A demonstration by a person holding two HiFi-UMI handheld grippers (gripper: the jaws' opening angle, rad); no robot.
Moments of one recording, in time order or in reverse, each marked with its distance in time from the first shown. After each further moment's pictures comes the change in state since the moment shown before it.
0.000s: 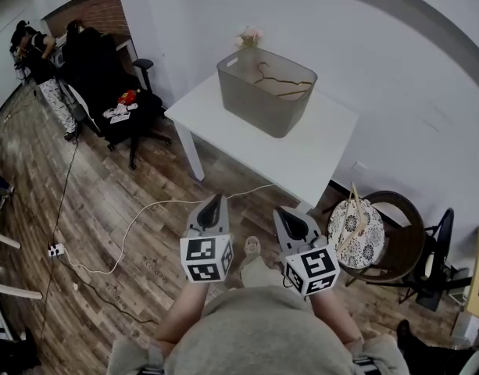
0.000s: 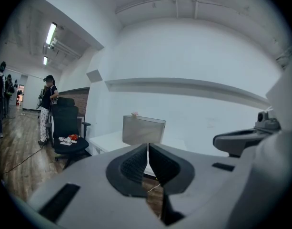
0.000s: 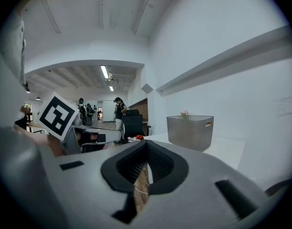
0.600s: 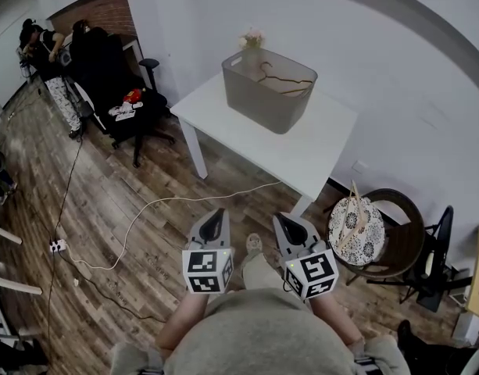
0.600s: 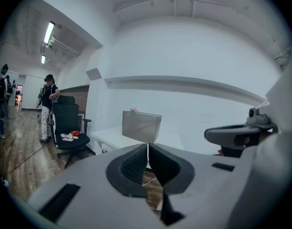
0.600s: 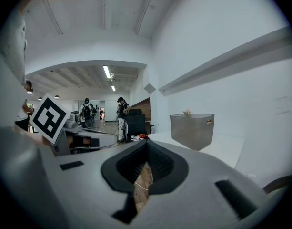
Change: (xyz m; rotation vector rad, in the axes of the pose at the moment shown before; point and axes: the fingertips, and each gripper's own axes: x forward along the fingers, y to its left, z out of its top) left arm -0.061 -0.017 -0.032 0.010 0.042 -0.014; right arm -0.037 0.031 -0.015 -0.001 0.005 0.022
